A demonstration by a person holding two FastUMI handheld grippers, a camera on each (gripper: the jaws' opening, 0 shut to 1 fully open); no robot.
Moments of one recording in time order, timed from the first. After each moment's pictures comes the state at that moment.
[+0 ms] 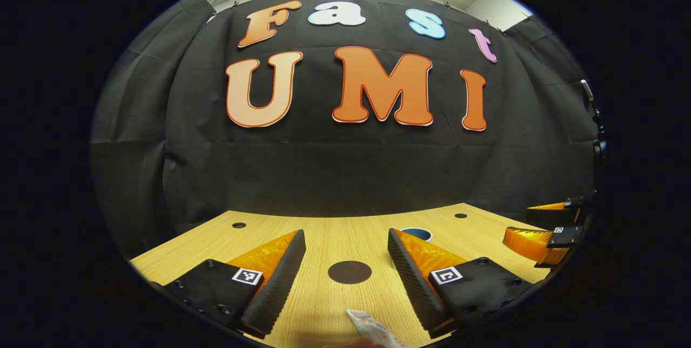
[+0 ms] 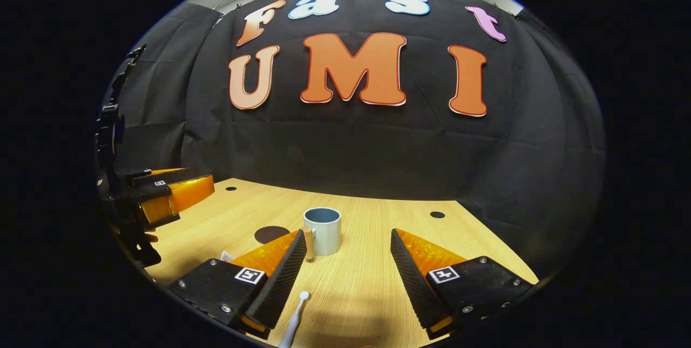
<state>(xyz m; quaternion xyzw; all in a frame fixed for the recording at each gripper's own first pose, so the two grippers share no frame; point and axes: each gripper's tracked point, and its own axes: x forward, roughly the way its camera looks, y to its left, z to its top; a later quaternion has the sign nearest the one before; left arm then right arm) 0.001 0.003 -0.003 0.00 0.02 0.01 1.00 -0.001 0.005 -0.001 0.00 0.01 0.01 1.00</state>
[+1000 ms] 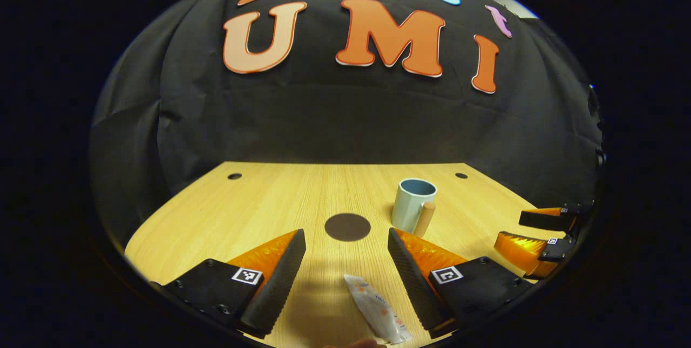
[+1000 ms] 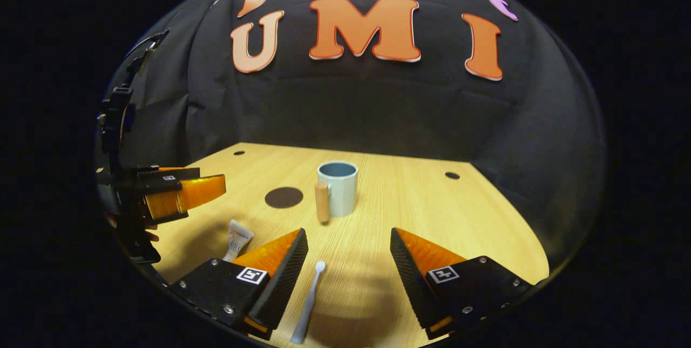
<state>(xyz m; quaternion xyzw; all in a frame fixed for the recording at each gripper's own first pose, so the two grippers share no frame) -0.004 -0.002 -0.083 -0.03 0.20 0.00 0.98 -0.003 0.034 -0.073 0.01 0.16 0.04 0.99</state>
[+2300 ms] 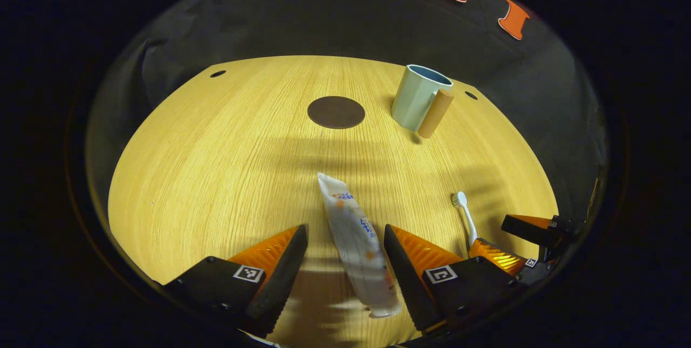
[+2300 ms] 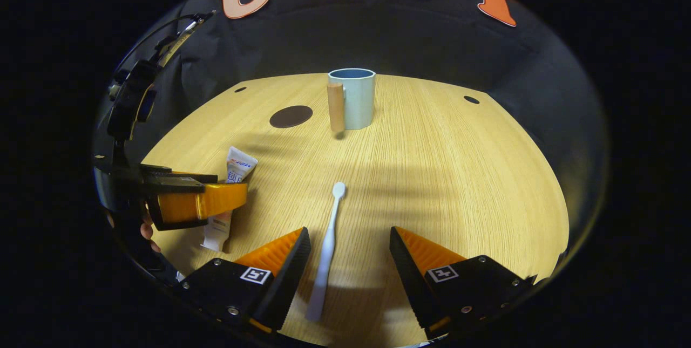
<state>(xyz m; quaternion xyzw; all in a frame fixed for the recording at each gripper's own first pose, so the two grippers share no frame) -0.032 -0.052 -0.199 -0.07 0.45 0.00 0.89 -0.040 0.058 -0.156 0.02 0.34 0.06 0.94</state>
